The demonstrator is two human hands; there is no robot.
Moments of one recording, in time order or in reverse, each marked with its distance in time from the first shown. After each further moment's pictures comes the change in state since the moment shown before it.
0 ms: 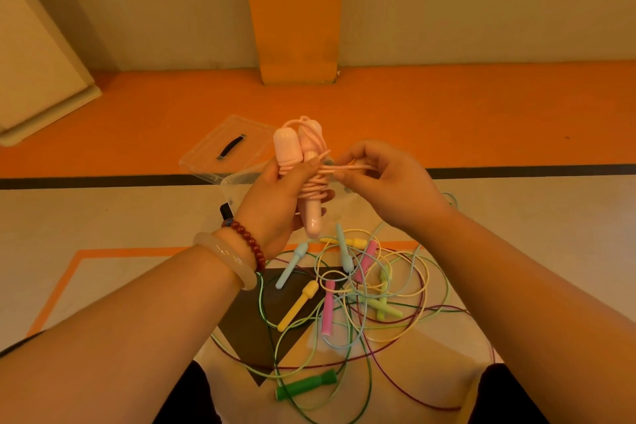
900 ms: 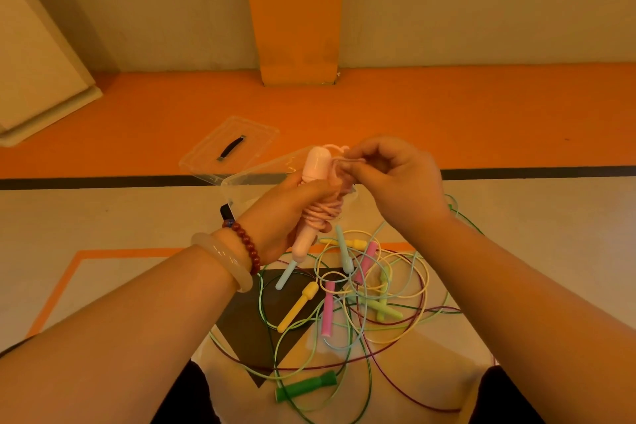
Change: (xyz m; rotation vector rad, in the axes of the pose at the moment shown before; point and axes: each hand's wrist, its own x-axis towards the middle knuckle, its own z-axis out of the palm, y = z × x) left_hand -0.011 0.009 0.006 0.122 -0.223 -0.158; right_hand 0.001 0.008 0.005 0.089 0.254 -0.110
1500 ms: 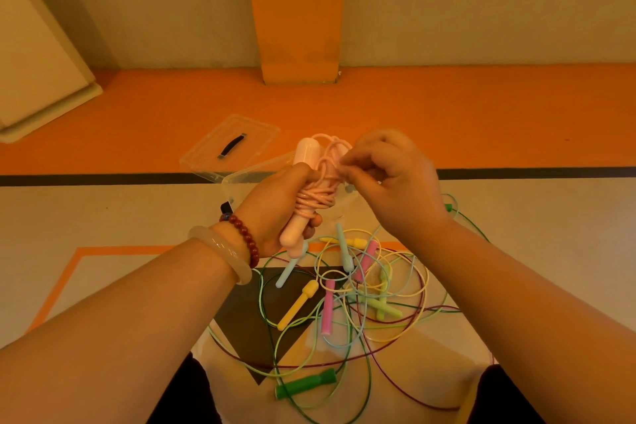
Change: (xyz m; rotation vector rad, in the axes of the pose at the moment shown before) left_hand 0.005 -0.001 -0.013 -0.031 0.117 -0.060; right_hand -0.005 0.002 0.001 -0.348 0.019 -0.290
